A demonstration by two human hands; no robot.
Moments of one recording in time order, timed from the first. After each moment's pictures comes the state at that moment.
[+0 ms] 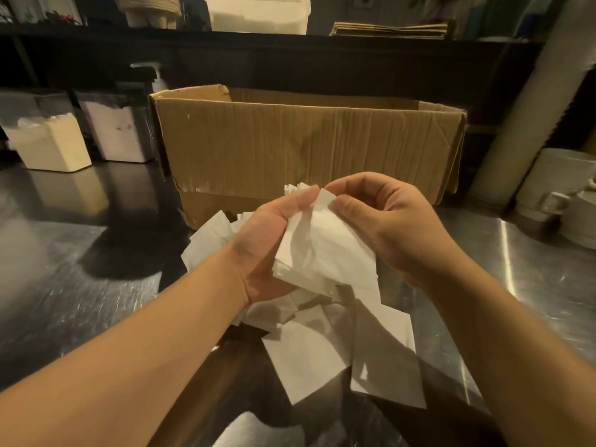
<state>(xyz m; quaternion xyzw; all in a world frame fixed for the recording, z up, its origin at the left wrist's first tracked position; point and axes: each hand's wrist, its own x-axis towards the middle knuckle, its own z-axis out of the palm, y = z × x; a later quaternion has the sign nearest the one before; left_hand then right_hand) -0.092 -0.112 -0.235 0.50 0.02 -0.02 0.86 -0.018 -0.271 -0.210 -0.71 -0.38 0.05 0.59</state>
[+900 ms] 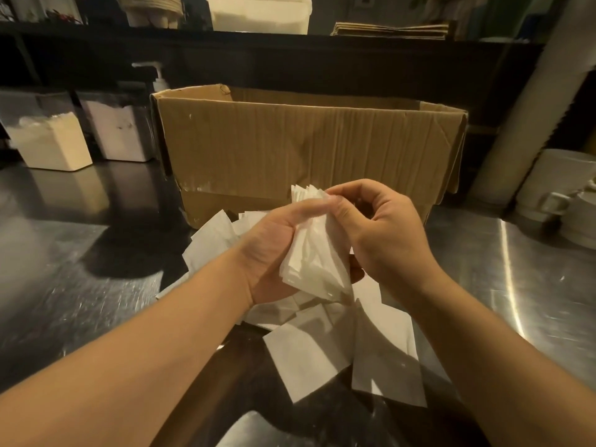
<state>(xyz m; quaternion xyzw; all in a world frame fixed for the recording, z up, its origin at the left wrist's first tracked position) -0.092 -0.116 -0.238 0.49 -0.02 -0.07 0.87 -0.029 -0.256 -0.229 -0.72 -0.34 -0.03 0.60</state>
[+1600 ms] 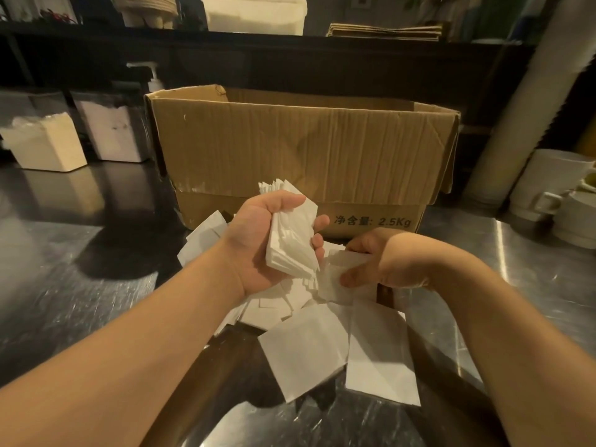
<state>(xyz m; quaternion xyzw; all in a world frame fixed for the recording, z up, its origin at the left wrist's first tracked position) -0.085 -0.101 -0.236 0.41 0.10 -0.03 0.91 0.018 -0.279 -0.224 -0.91 -0.34 0.21 0.15</state>
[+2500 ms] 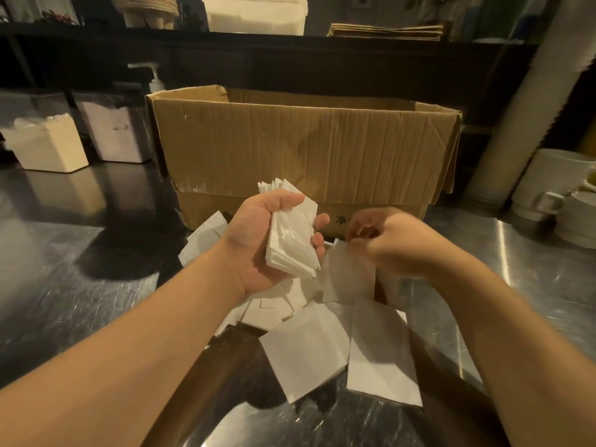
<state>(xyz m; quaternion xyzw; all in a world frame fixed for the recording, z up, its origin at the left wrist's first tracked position) -0.087 -0.102 -0.234 0.40 0.10 -0.02 0.91 0.017 -0.278 -0.222 -0.89 -0.36 0.07 0.27</state>
